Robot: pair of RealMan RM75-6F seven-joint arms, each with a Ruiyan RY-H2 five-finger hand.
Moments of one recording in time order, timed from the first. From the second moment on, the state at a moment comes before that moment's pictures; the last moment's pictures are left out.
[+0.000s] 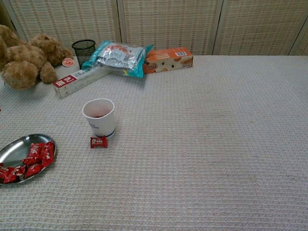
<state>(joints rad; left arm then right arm) -0.23 -1.39 0.17 -1.55 1.43 1.53 0.46 0.10 -1.08 0.02 -1.69 -1.48 1.38 -0.15</state>
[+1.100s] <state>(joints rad) -0.18 -1.45 0.08 -1.46 1.29 1.29 0.50 0.10 -1.08 0.01 -1.69 -1.50 1.38 -0.15</state>
